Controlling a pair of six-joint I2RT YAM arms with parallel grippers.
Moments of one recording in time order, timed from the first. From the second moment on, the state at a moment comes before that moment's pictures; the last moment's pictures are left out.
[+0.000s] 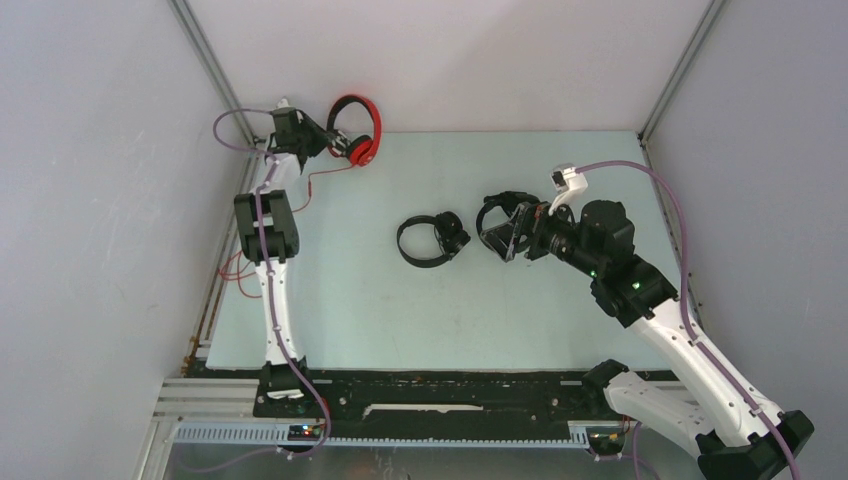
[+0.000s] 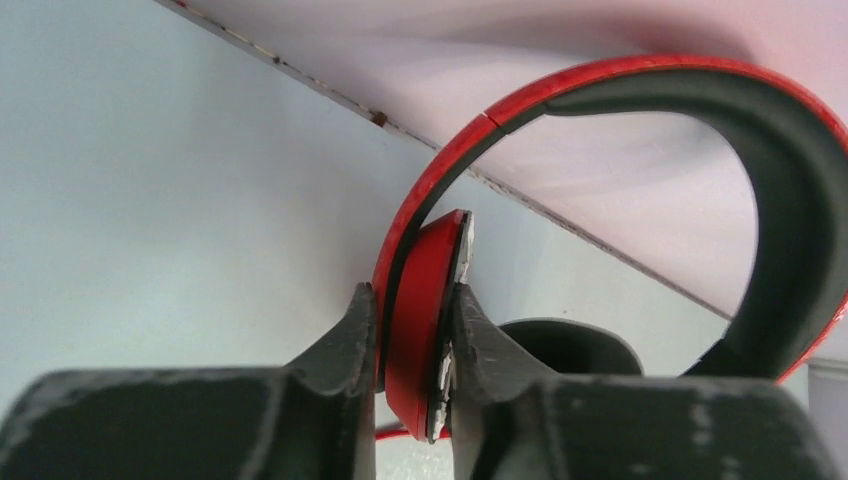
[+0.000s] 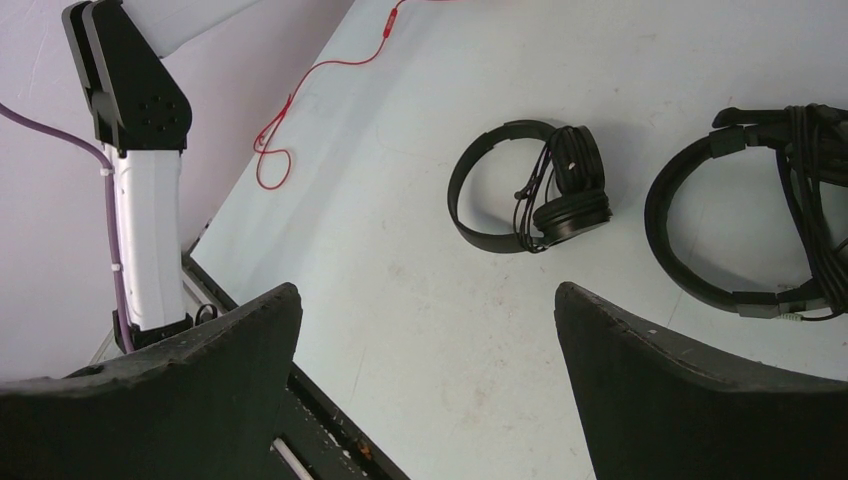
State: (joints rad) left arm 0.11 2.59 2.21 -0.09 0.25 -0.65; right arm 0.54 0.88 0.93 -0.29 -0.23 0.46
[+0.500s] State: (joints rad) left arm 0.07 2.10 1.83 -0.11 0.15 -0.53; right arm 0.49 0.95 0.93 -0.30 -0.22 0.48
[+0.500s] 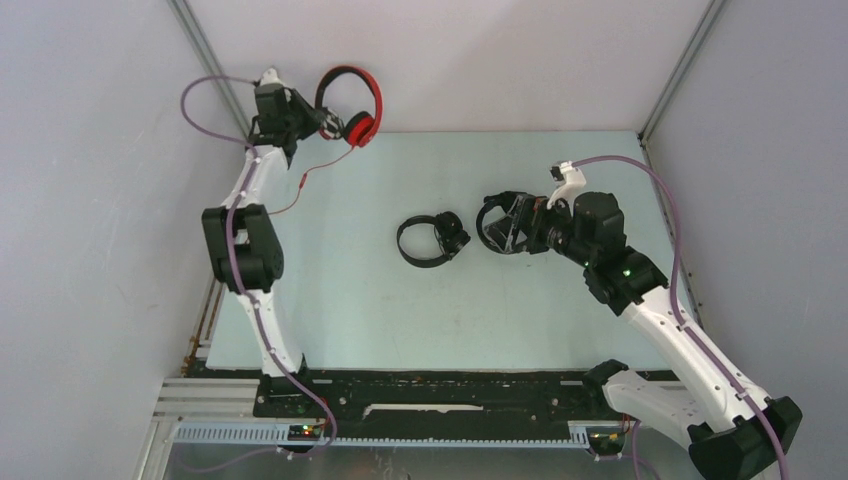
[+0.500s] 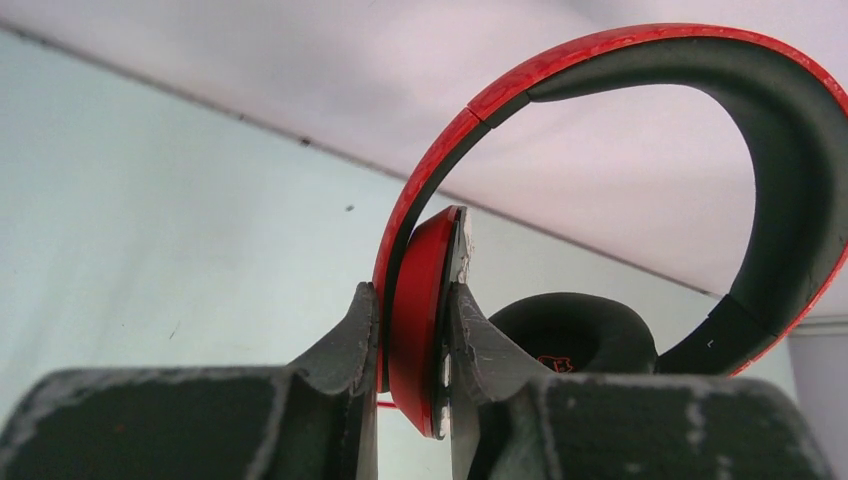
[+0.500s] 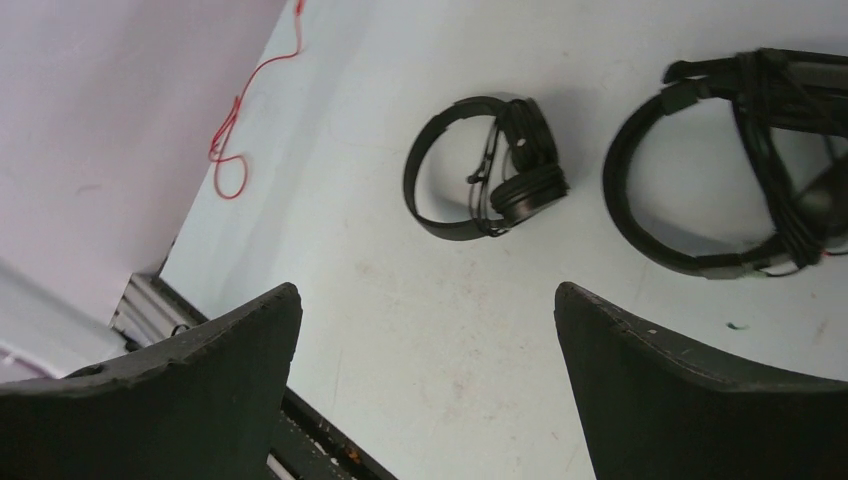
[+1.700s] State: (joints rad) left arm -0.24 1.27 1.35 -0.28 0.43 -0.58; right arm 0.51 0.84 0.91 0.04 -0.52 0.50
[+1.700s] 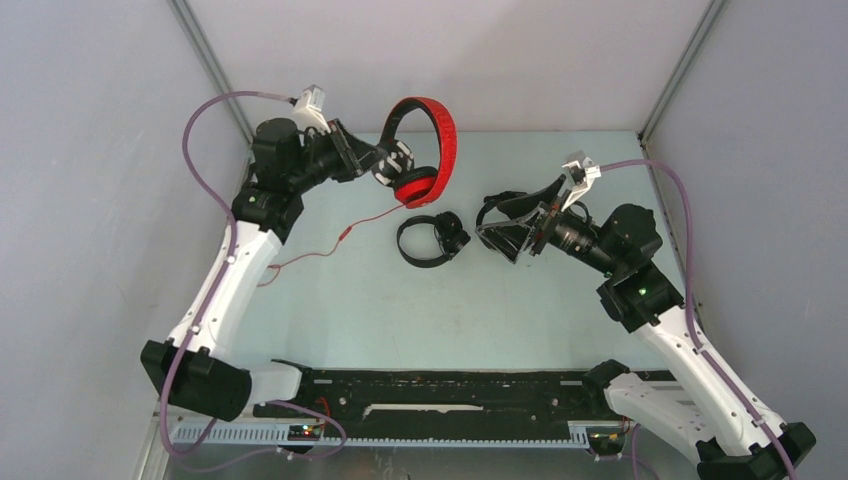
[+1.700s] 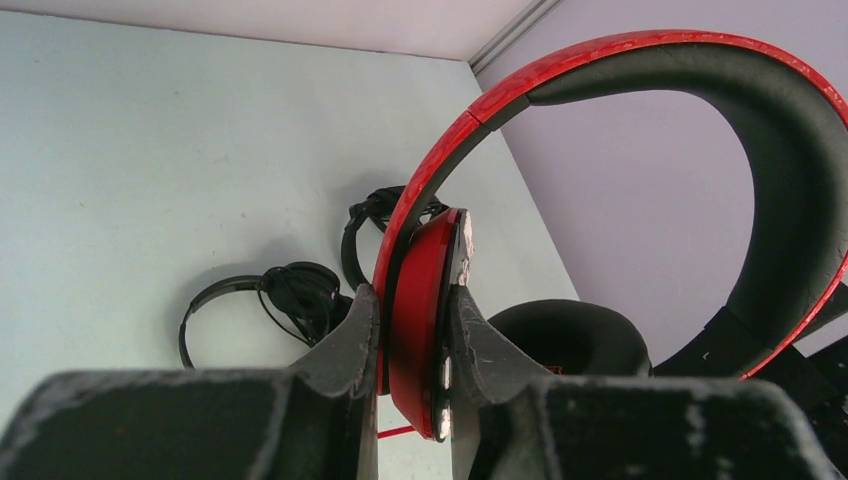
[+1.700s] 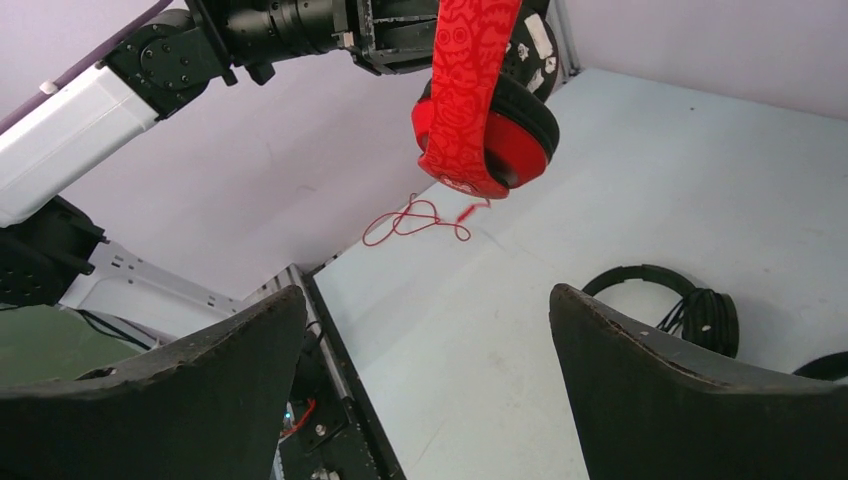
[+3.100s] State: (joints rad) left arm -0.41 1.13 1.33 -0.37 0.24 -0.51; right arm 0.72 0.95 0.88 0.39 -0.27 0.42
